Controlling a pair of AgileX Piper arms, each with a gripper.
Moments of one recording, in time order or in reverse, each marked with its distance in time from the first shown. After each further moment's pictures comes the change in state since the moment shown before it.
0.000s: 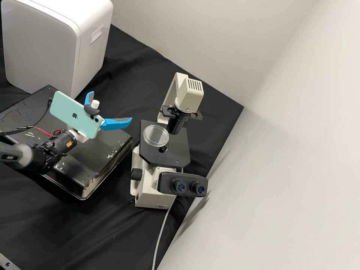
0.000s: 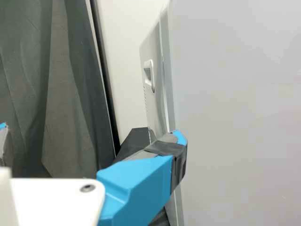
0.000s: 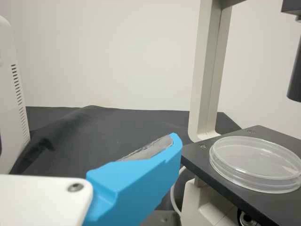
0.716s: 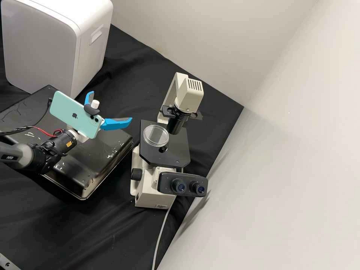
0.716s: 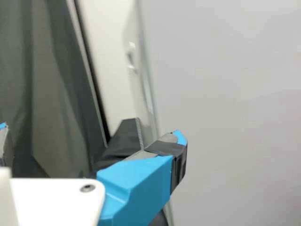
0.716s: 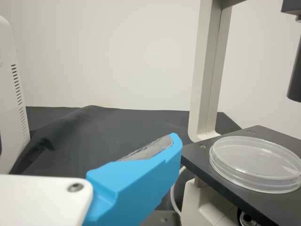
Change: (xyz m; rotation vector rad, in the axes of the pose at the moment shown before) left arm -0.025 -0.017 0.003 0.045 -0.064 -0.053; right arm 0.000 0.000 0.000 0.000 0.000 0.000
